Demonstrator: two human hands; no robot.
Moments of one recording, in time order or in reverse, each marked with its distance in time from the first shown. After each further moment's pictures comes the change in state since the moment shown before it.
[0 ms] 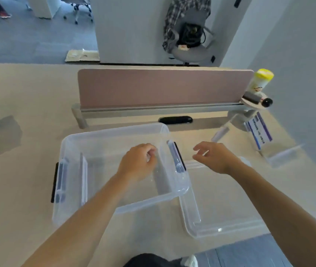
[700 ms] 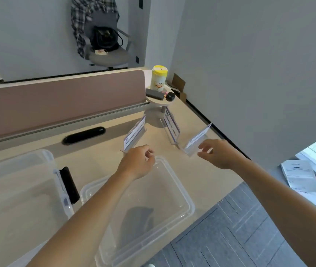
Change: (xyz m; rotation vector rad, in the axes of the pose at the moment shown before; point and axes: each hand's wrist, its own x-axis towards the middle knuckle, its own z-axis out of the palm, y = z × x) left_hand 0.097 0.240 0.215 -0.076 -0.302 0.165; right_hand -0.100 0.281 -0.152 -0.098 0.188 0.359
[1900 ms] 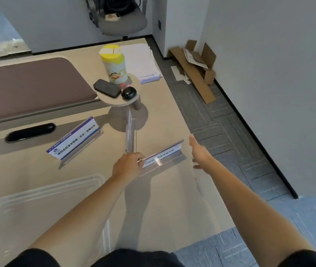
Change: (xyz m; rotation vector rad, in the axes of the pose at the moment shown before) left_hand 0.243 0.101 0.235 0.304 -0.009 -0.461; right_hand 0.304 0.260 0.015 0.791 -0.397 0.405
